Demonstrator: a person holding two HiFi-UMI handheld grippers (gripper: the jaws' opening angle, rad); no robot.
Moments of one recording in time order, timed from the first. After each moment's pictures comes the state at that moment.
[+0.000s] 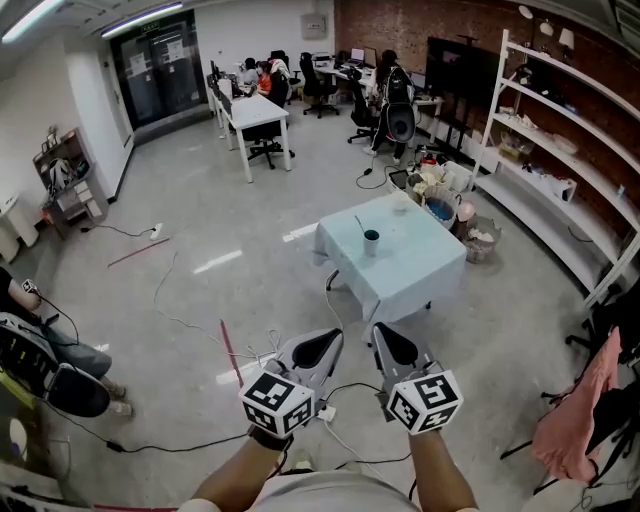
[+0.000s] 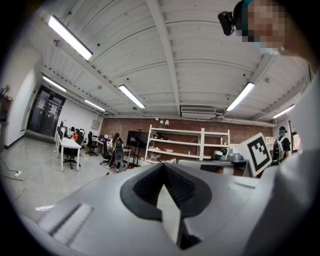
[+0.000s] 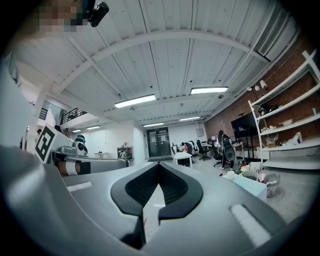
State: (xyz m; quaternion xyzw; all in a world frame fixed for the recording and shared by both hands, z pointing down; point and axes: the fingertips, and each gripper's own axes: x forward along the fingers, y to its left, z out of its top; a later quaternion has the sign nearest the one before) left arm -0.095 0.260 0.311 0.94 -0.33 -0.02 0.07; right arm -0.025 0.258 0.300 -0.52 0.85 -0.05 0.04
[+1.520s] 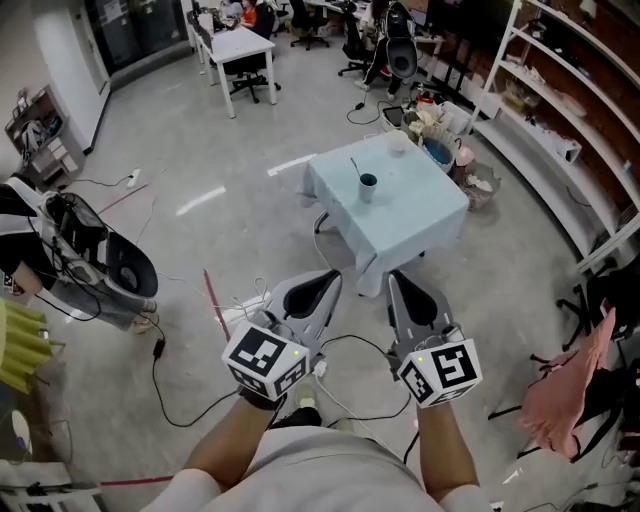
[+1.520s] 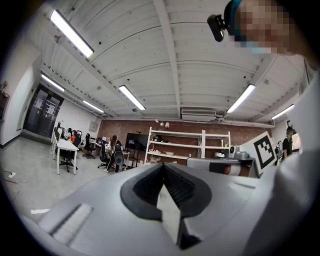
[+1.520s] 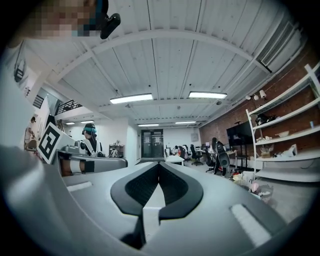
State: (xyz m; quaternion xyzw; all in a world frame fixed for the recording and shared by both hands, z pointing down) left arm -0.099 0.169 0.309 0.94 -0.32 -0.03 0.06; right arm -0.015 0.185 0.286 -0.55 0.83 0.00 0.03
